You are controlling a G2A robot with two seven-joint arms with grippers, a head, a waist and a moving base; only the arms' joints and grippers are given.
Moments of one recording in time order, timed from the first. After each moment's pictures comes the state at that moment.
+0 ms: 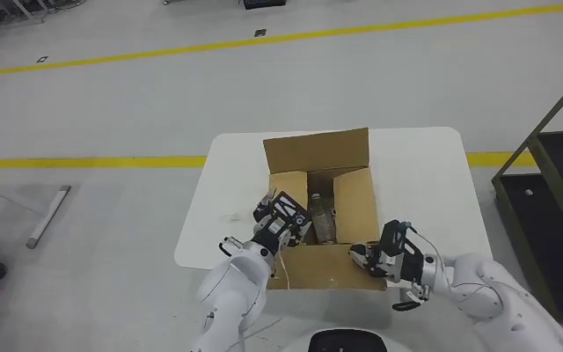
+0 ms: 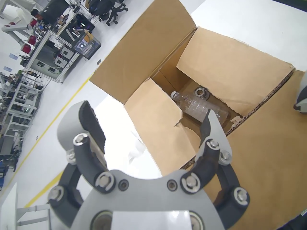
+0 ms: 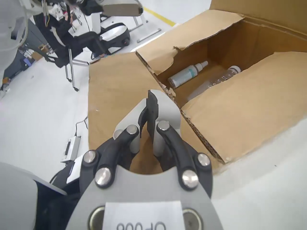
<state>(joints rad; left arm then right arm) 1.35 -1.43 -1.24 -2.00 1.89 -0.43 -0.56 -1.45 -1.10 1.32 -1.71 -0.83 -0.76 0.42</state>
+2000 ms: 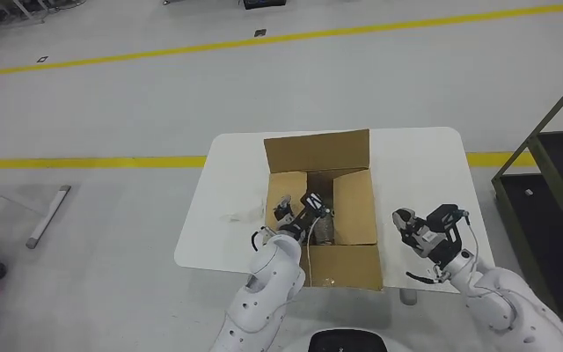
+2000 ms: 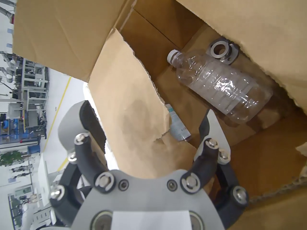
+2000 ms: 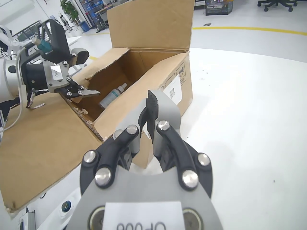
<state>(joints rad) 1.11 -1.48 -1.02 -1.52 2.04 -0.21 -0.72 -1.54 -1.12 1.45 -1.66 -0.92 -0.45 0.02</state>
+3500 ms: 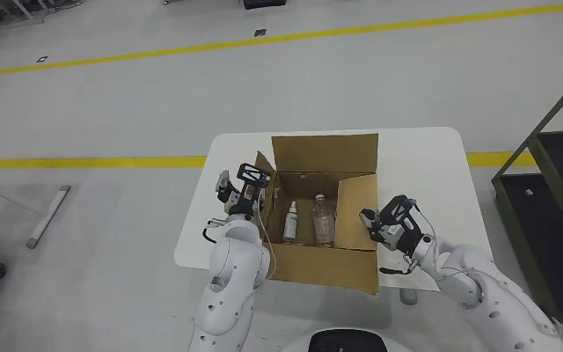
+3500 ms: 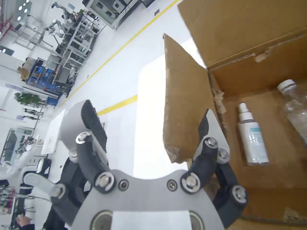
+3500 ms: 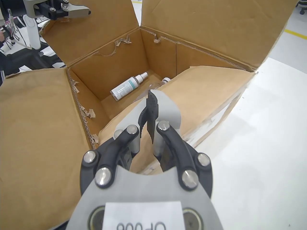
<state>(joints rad) 1.15 -1.47 -1.27 -1.69 2.12 -0.01 -0.69 -1.35 -1.14 1.28 -1.60 -1.01 -0.45 0.19</state>
